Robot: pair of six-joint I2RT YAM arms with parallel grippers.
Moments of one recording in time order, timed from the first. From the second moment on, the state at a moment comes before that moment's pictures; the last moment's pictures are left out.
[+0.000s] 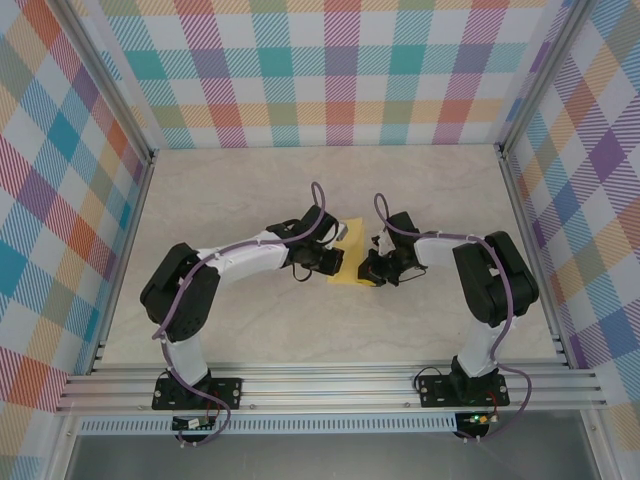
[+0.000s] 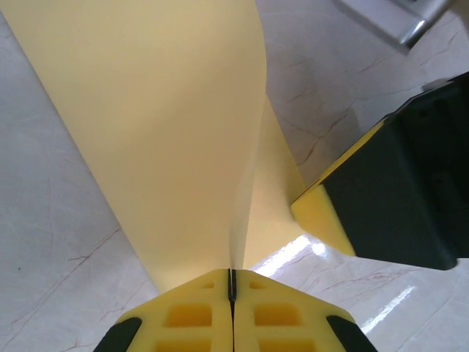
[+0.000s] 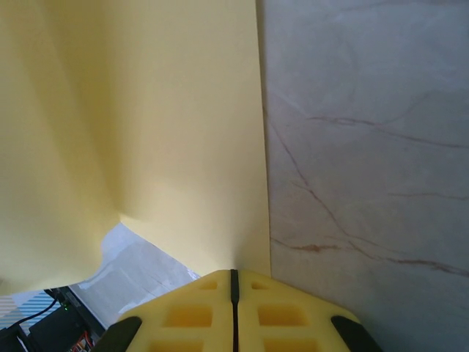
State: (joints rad) left arm -0.73 1.82 1.23 -0.44 0.19 -0.31; right arm 0.40 1.81 0.90 -0.33 -0.65 0.62
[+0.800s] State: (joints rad) left arm -0.69 1.94 1.36 -0.54 0.15 -0.19; right arm 0.41 1.81 0.92 -0.37 -0.63 0.59
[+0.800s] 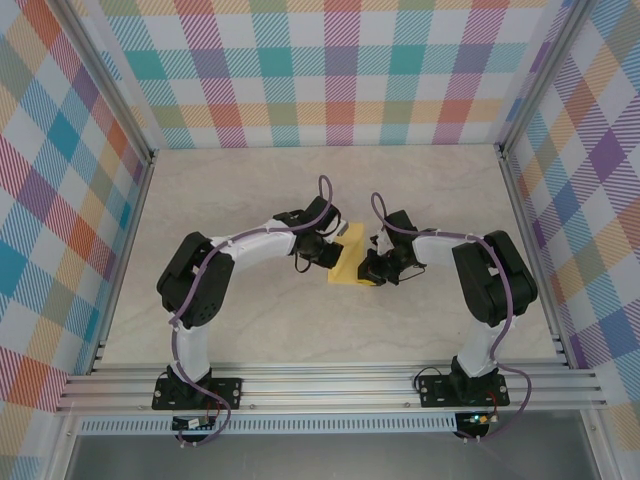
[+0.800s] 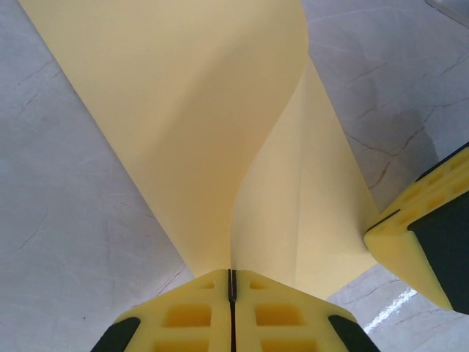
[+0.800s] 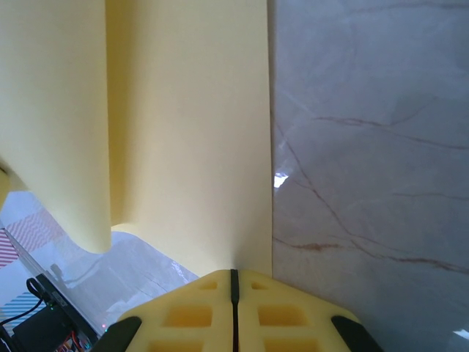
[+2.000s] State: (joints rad) left arm -0.68 2.04 1.43 -0.55 0.14 -0.18; right arm 0.41 1.82 0.94 -0.40 -0.62 0.57
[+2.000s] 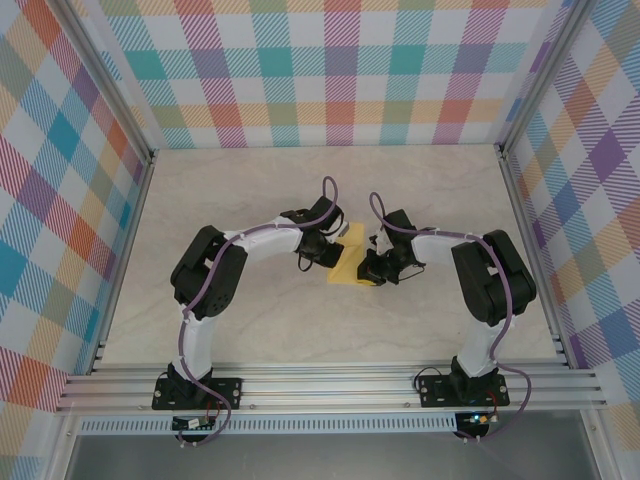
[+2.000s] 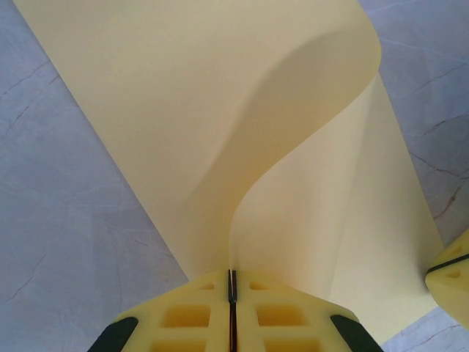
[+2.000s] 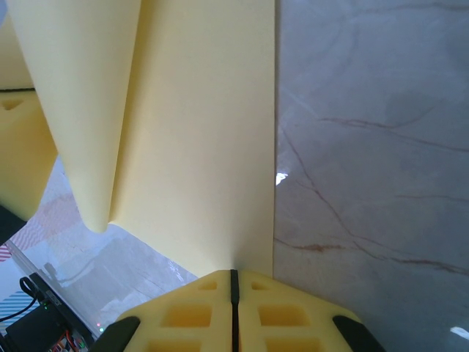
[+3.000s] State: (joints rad) left arm -0.67 2.05 1.43 -0.55 0.15 -0.18; right arm 0.41 1.82 0.95 -0.41 -0.62 0.57
